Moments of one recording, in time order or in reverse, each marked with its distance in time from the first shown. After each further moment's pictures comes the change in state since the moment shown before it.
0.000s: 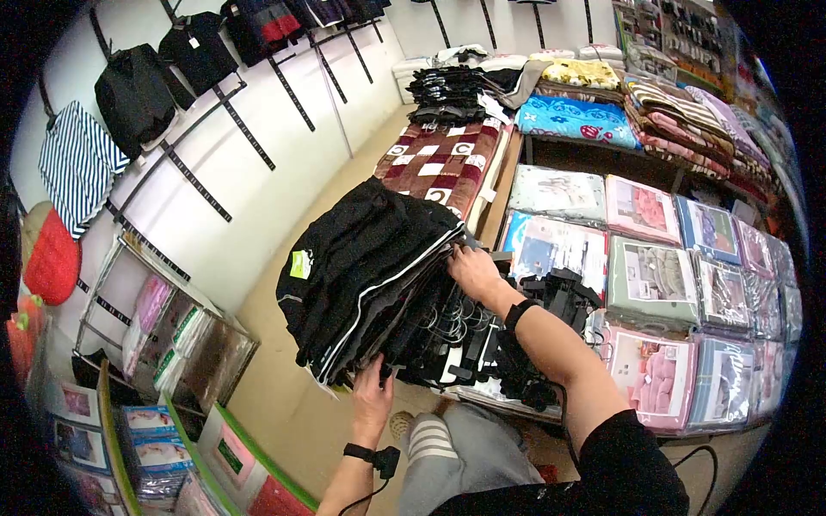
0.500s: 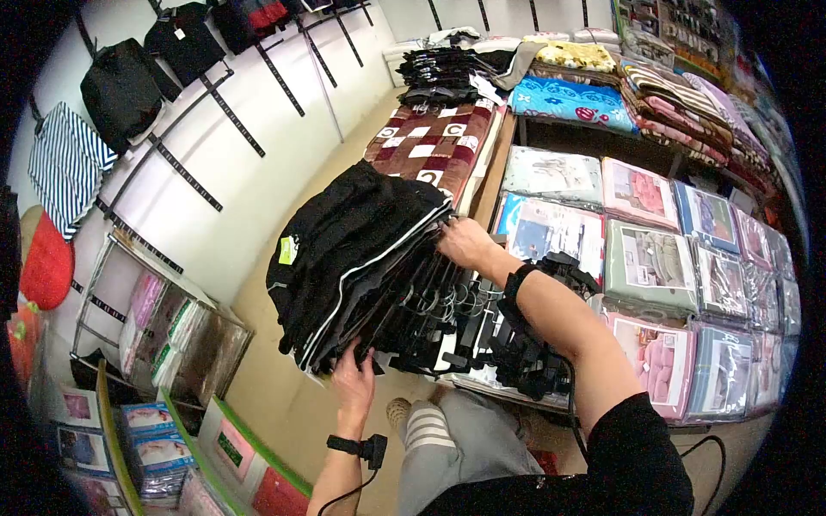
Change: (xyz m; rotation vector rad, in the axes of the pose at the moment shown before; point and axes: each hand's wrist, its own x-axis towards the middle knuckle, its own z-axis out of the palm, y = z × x) left_hand 0.027 0.008 -0.020 0.008 0.032 -0.158; right_hand 0.018 0.023 -0.033 -0.044 -0.096 -0.173
